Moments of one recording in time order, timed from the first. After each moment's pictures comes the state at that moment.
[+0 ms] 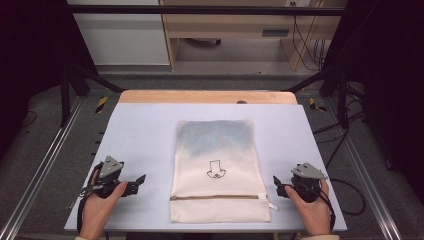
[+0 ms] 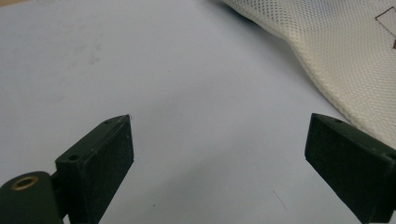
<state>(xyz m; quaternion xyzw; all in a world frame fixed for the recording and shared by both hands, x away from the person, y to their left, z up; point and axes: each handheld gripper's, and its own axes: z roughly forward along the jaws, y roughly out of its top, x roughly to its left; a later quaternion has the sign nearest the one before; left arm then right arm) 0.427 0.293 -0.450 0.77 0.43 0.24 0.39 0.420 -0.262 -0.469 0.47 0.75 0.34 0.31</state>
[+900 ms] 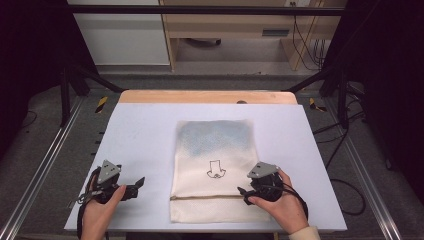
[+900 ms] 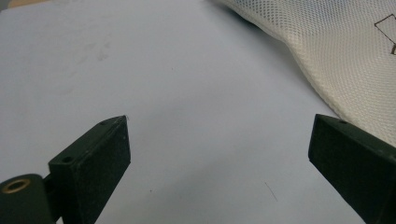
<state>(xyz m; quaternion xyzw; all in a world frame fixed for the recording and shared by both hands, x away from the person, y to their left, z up) 0.419 0.288 -0.453 0.76 0.45 0.25 0.39 0.422 -0.158 -0.439 0.32 0.87 0.32 0.21</state>
